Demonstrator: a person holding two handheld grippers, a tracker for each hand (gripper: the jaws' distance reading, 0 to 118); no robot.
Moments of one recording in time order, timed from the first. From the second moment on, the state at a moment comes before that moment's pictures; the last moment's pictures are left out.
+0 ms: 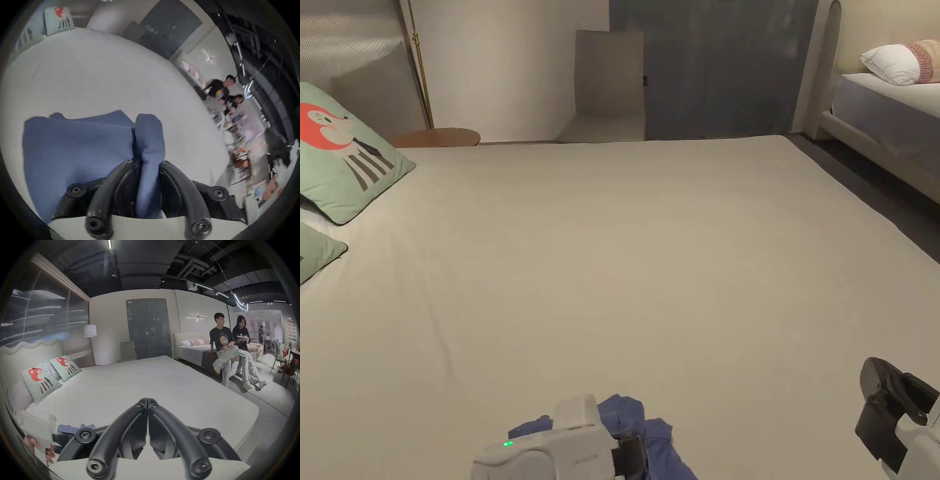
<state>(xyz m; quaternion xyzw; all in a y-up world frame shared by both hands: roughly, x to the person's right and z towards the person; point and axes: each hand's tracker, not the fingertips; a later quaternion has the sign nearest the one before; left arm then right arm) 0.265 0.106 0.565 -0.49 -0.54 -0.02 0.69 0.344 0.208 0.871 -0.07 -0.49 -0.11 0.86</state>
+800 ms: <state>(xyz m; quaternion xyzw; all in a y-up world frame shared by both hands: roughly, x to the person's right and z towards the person) 0.242 0.089 0.626 -0.30 -0.55 -0.11 0.77 0.347 0.194 0.870 -0.07 -0.49 -0.14 0.86</state>
